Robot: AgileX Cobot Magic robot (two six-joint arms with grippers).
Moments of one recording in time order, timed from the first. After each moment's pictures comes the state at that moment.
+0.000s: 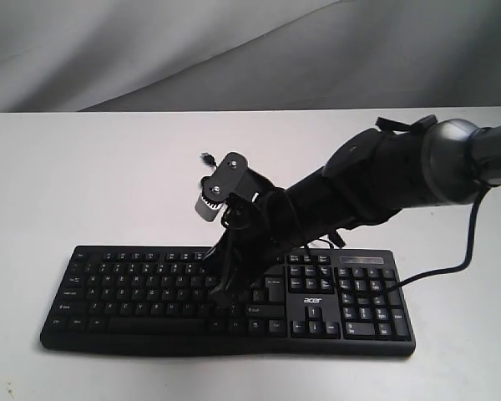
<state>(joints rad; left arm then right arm) 0.09 0.00 0.00 0.12 0.19 -0.07 0.60 1.96 -1.11 1.18 0.54 -1.55</state>
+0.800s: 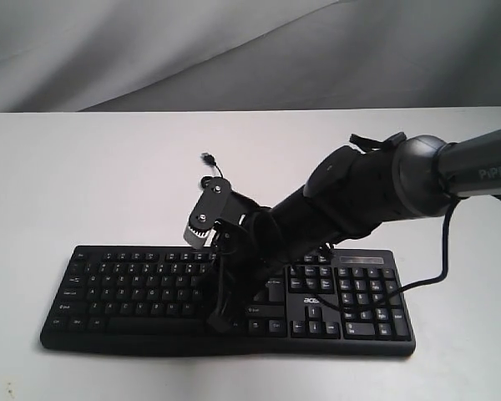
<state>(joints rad) 0.09 0.00 0.00 0.12 0.19 -0.07 0.64 2.02 -1.12 1.13 0.54 -1.56</state>
